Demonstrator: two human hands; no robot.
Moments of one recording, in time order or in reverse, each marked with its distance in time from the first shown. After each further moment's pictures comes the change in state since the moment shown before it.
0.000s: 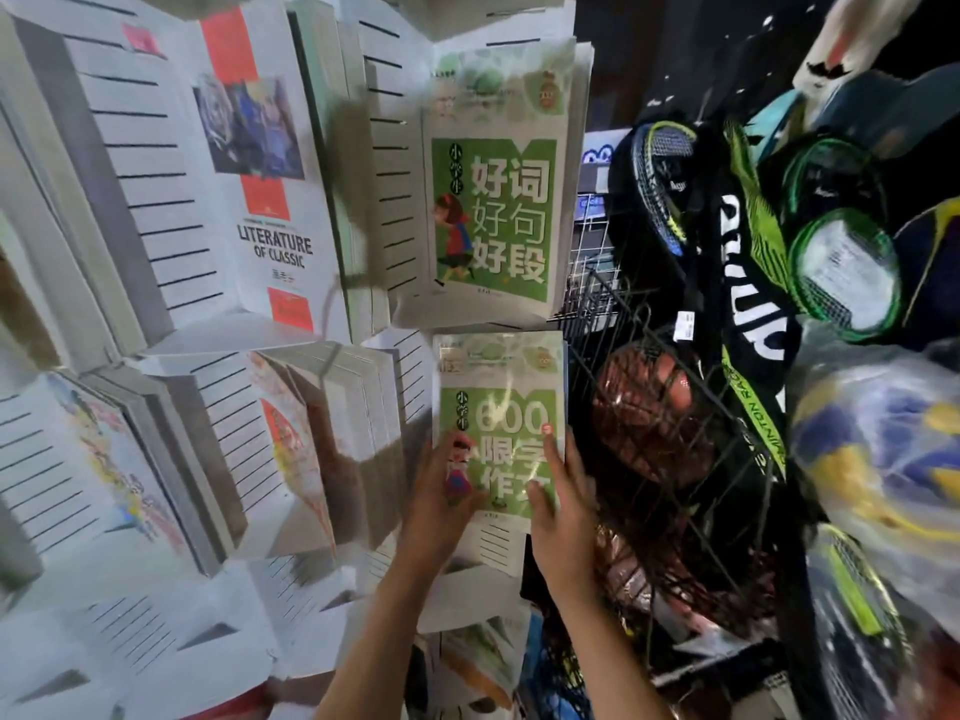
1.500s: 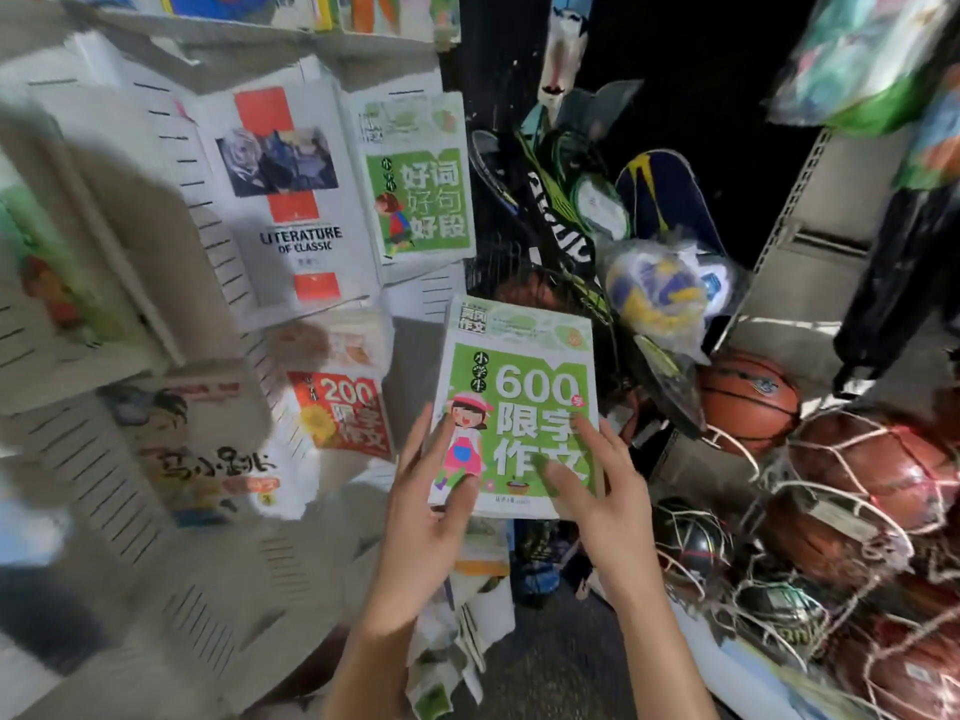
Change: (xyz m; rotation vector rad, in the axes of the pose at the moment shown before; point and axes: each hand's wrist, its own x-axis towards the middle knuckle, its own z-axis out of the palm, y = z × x) left_hand -0.199 0.105 -0.194 -0.042 -0.370 0.439; right_hand -0.196 -0.313 -0.067 0.151 0.282 0.450
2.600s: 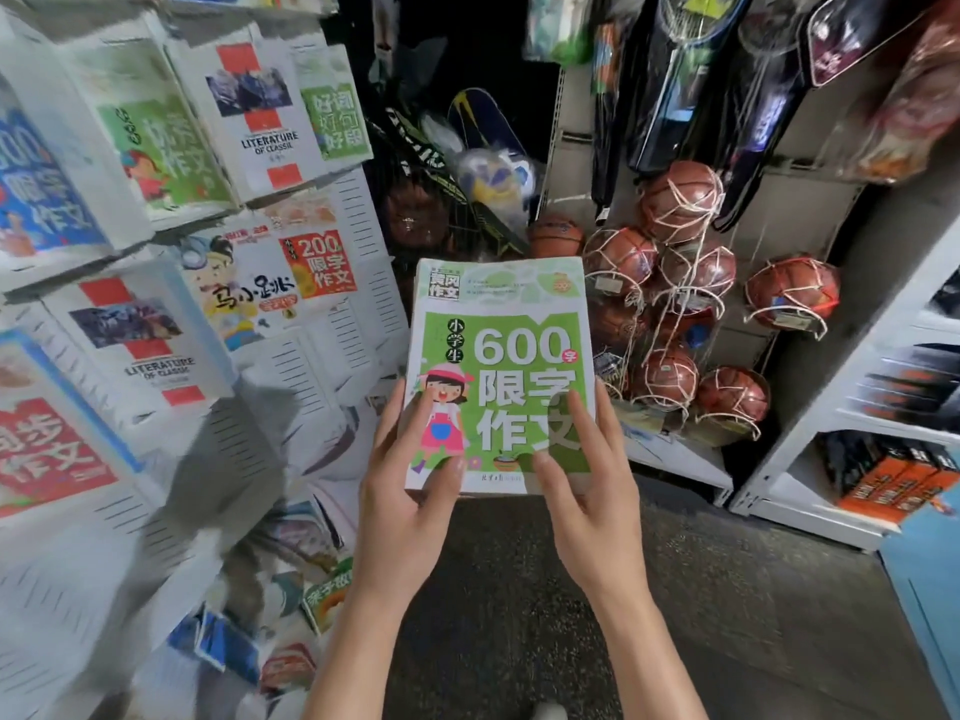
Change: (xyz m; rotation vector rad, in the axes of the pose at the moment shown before) left_hand -0.414 0.206 -0.244 -0.170 -0.256 0.085; right_hand -0.567 -0.178 0.063 -0.222 0.367 -0.060
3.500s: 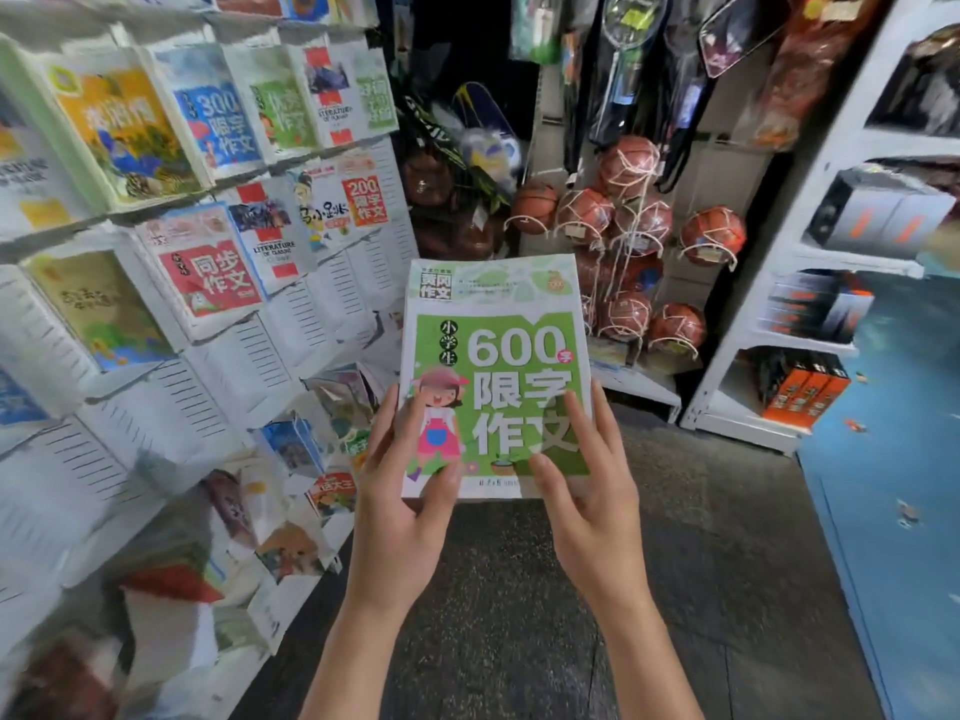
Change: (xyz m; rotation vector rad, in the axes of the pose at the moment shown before) left_hand -0.416 0.226 -0.123 0.039 0.022 0.043; right_hand -0.437 -0.161 -0.121 0.013 0.003 -0.096
